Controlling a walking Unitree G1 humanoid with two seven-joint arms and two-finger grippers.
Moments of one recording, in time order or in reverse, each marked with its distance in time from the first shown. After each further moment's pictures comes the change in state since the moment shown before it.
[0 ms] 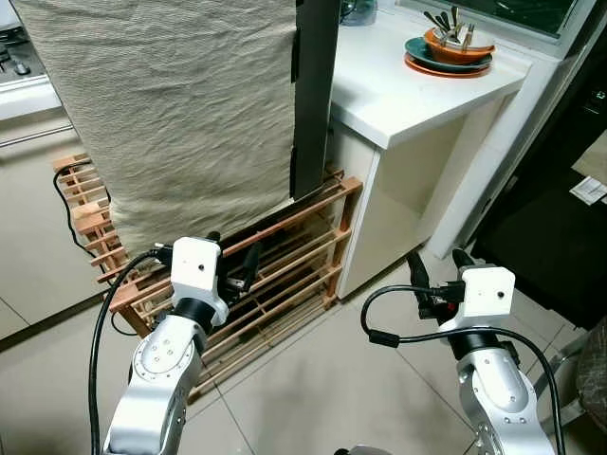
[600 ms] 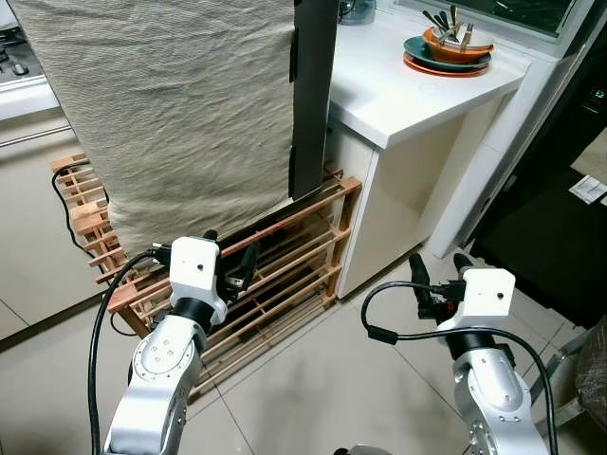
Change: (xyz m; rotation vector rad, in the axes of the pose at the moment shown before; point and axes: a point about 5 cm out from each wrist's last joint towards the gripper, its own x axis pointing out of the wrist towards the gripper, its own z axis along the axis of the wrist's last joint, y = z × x) left arm -0.002 0.002 0.000 0.019 -0.004 0.028; right arm 0.001 0.002 -0.006 0.039 0.031 -0.058
